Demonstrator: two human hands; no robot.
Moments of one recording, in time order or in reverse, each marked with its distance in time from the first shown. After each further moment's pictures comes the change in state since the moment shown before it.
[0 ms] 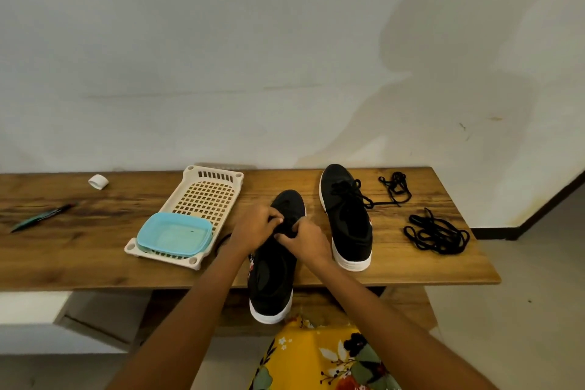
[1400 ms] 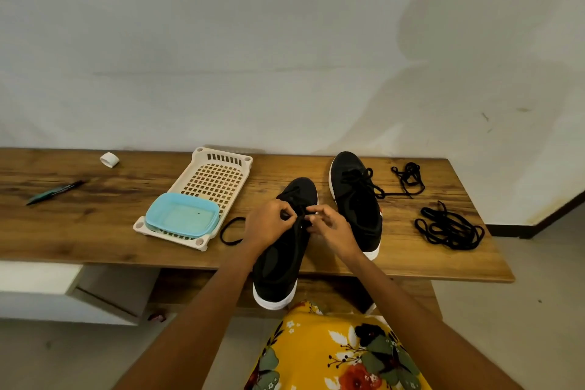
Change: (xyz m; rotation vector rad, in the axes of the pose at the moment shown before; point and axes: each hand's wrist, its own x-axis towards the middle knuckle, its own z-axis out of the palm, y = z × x) left_hand -0.013 -0.001 0.024 0.052 0.045 -0.084; right_hand 0.005 0.053 -0.004 0.738 -0.089 -0.148
